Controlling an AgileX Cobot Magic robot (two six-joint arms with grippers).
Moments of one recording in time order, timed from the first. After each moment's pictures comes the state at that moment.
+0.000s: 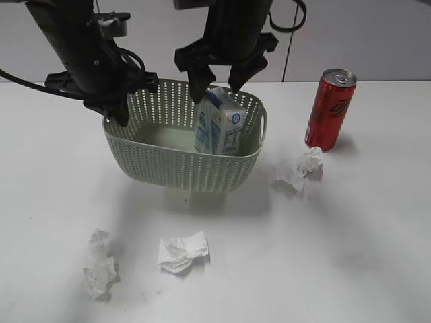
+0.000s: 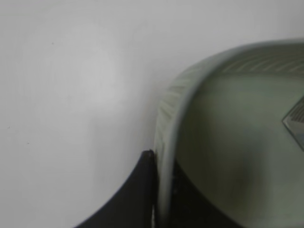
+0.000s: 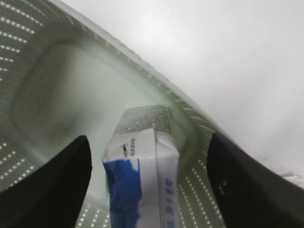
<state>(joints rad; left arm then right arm) -0.44 1.92 -1.53 -0.11 0.97 -0.27 0.61 2.23 -2.14 0.12 1.22 0.07</state>
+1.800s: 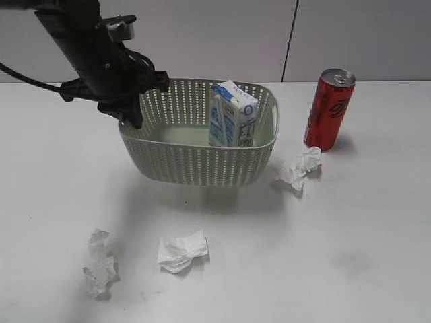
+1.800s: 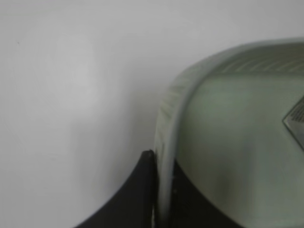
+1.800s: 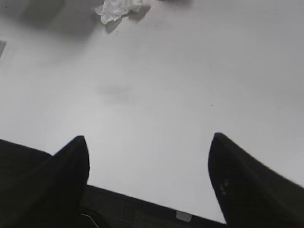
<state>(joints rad) -0.44 1.95 -1.53 -0.20 0.92 -0.27 0.30 0.20 -0.51 0.02 1.07 -0.02</state>
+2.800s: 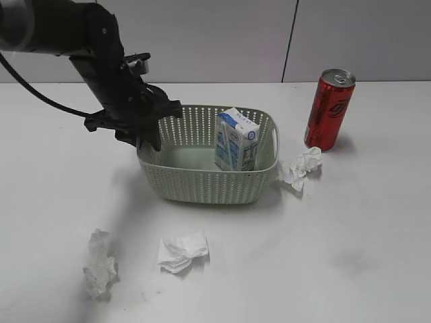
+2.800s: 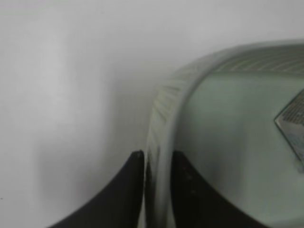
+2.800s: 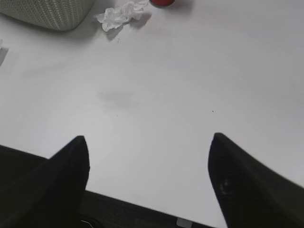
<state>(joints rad) -0.44 2.10 -1.53 -0.27 0.80 -0.28 0.30 0.19 -0.50 0.03 1.04 -0.02</state>
